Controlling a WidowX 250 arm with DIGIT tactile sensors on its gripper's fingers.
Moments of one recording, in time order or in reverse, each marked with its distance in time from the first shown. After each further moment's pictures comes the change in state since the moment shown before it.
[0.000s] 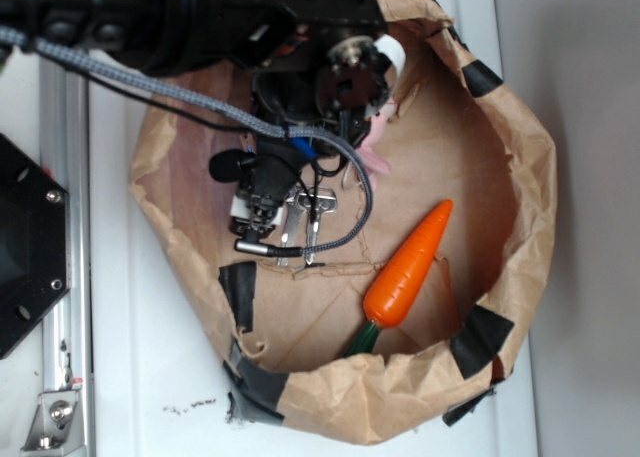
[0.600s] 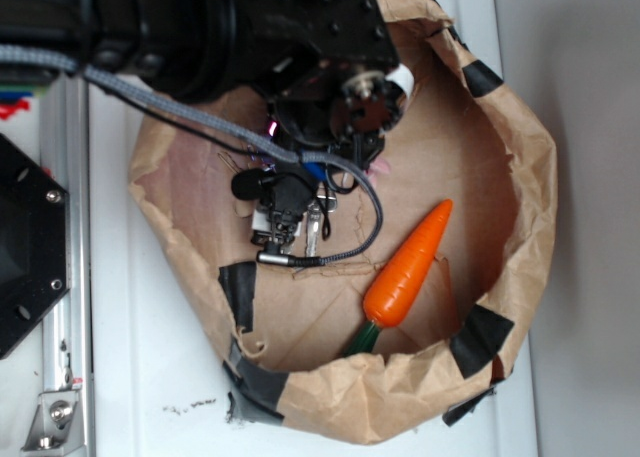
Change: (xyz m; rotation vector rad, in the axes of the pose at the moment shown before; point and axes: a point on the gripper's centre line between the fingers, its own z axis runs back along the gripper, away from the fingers) arm 0.009 -0.001 -0.019 0.030 0.014 0.027
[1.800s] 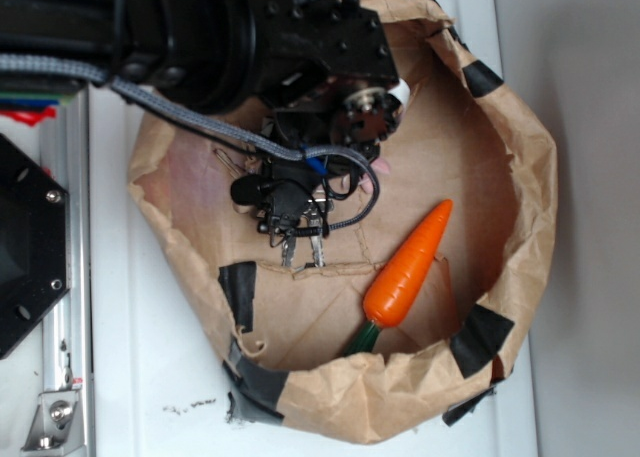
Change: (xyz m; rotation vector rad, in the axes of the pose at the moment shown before) arm -0.001 0.000 -0.007 -0.012 0.030 0.001
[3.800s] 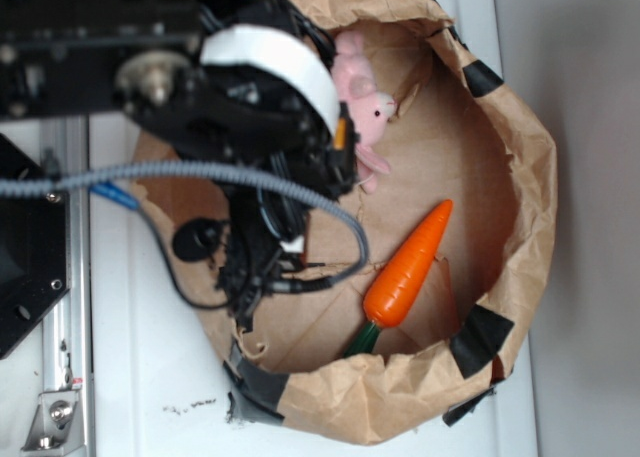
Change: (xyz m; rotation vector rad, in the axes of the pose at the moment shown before) arm -0.005 -0.054 0.103 0.005 -0.481 0.030
